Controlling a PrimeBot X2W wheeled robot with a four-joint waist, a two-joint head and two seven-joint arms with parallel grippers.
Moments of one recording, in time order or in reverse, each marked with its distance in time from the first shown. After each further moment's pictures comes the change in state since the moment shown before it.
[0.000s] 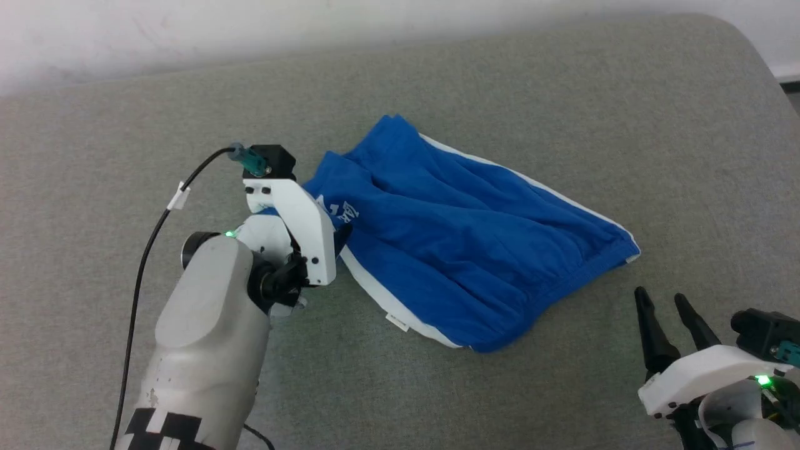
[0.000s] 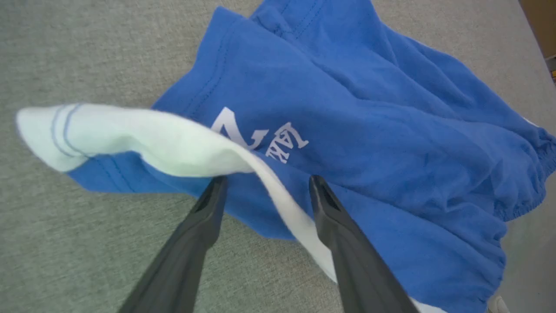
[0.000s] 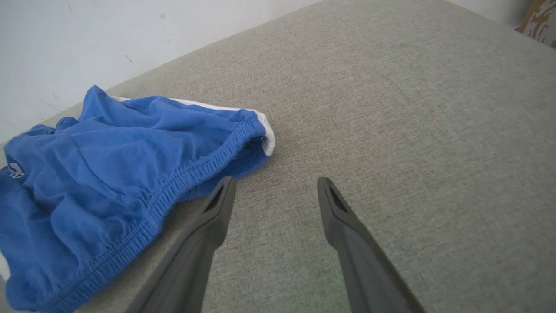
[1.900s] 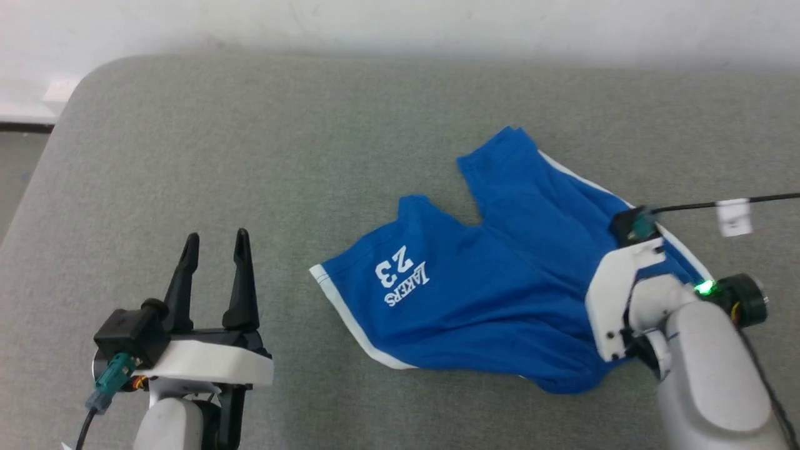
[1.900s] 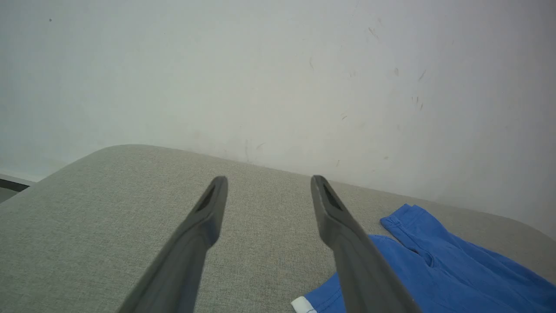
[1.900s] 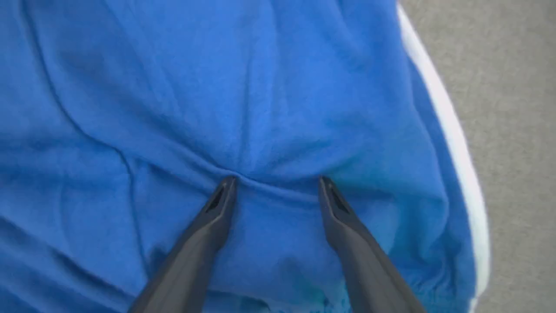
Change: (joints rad) left arm 0.581 -0.027 0.240 -0.582 0.166 0.001 -0.883; right arm -0.328 -0.002 0.115 0.126 -0.441 0.000 0.755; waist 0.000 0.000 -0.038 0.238
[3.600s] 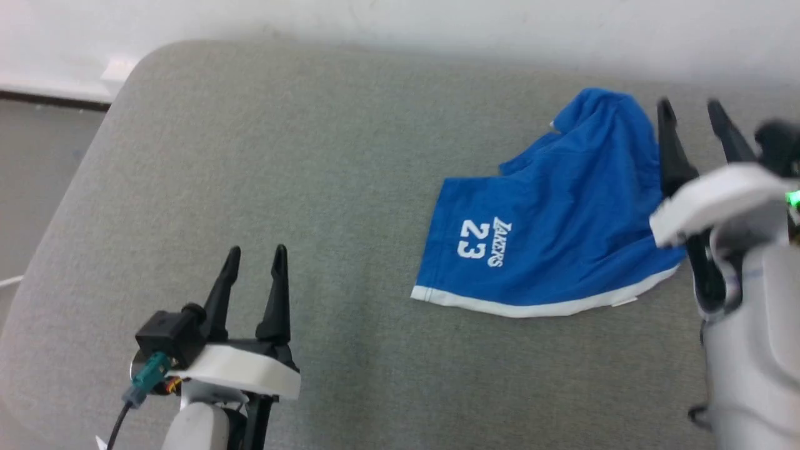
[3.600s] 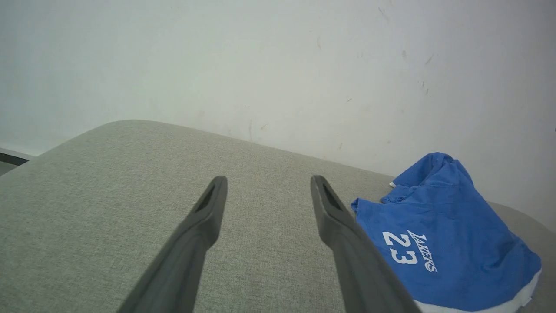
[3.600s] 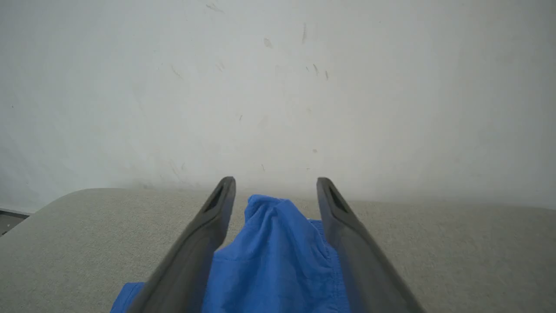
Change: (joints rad) left arm -0.021 -0.026 -0.044 0.089 -0.005 -0.045 0.000; right arm -0.193 -0.010 -0.147 0.048 0.197 0.001 -0.766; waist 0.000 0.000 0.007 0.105
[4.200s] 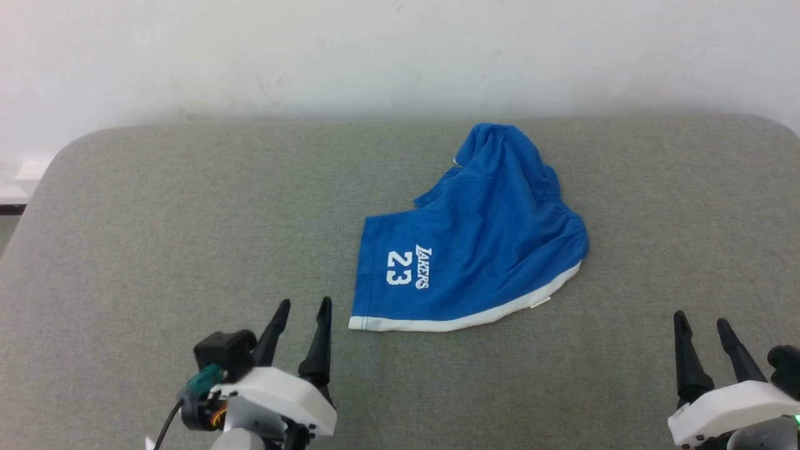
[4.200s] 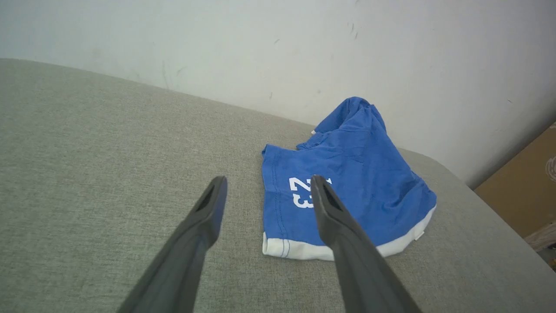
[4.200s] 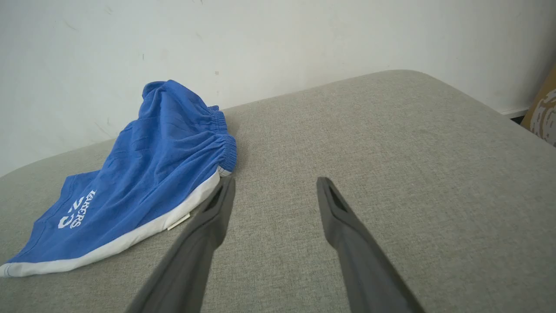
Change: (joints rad) left arm 0.050 -0.001 -0.122 0.105 -0.082 0.049 0.073; right arm 0.613 0.009 -0.045 -0.239 0.173 -0.001 -0.063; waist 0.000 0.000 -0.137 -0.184
